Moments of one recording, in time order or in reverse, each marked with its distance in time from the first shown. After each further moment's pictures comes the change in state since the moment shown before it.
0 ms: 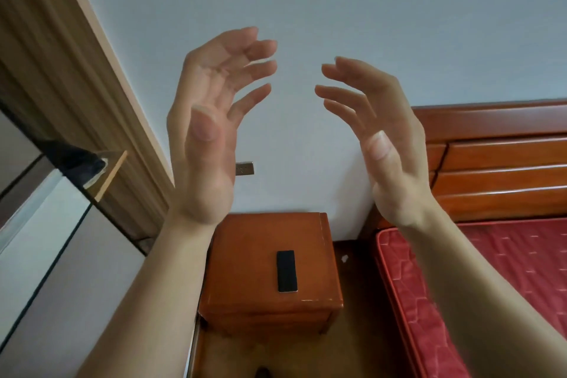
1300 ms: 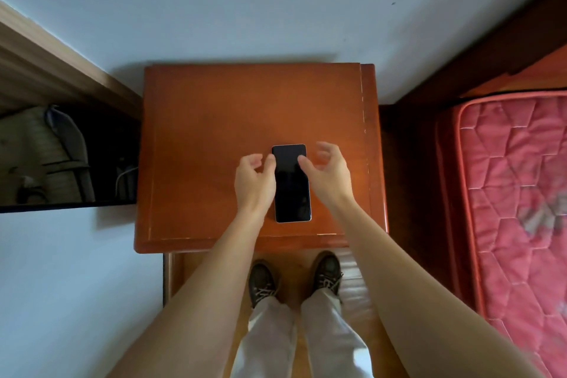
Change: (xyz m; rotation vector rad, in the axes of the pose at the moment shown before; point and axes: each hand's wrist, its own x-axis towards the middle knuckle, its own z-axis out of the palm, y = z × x) left_hand -0.356 -0.597 -0.060 0.504 0.274 -1.533; right_hand -0.334 0.584 0.089 -0.336 0.074 1.474
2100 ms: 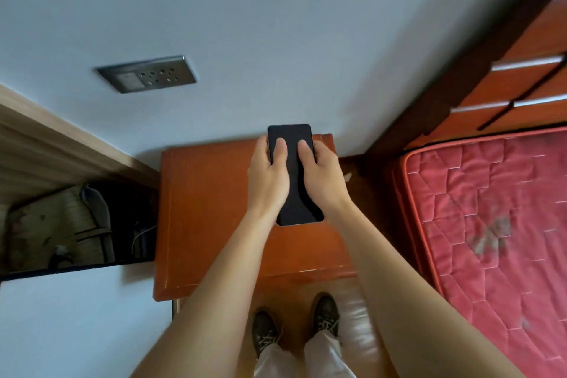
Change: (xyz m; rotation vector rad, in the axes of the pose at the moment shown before) left_hand -0.104 0.207 -0.010 -0.181 -0.086 0.394; right_hand -0.067 -0.169 -0.112 0.223 0.023 -0.225
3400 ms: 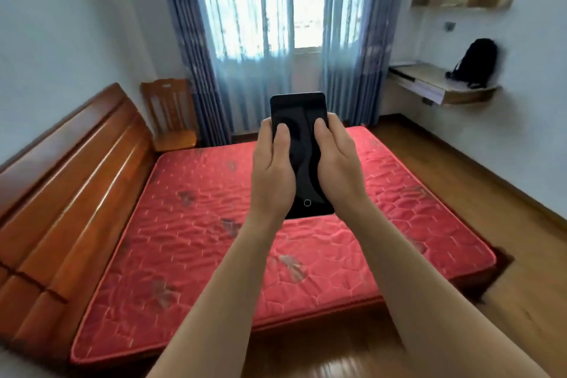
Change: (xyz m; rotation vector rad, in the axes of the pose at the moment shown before) left_hand -0.767 0.236 0.061 -0.397 -1.762 0.605; right_hand -0.803 -0.108 -0.295 0.162 1.733 -0.439
